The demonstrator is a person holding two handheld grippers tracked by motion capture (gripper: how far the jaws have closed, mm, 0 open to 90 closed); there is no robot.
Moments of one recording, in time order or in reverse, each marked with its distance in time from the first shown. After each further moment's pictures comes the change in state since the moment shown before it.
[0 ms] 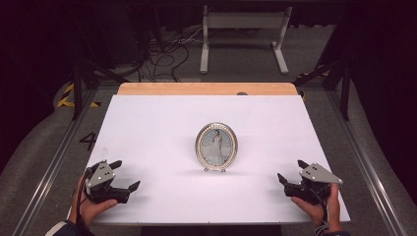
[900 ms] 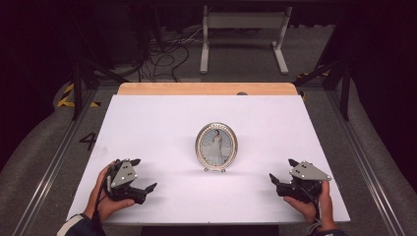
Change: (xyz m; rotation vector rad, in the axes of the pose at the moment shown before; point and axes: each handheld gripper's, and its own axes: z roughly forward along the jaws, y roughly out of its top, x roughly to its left) left arm -0.026 0.025 0.022 0.031 -0.051 0.124; right arm 0.015 0.014 0.008 0.019 0.043 -0.053
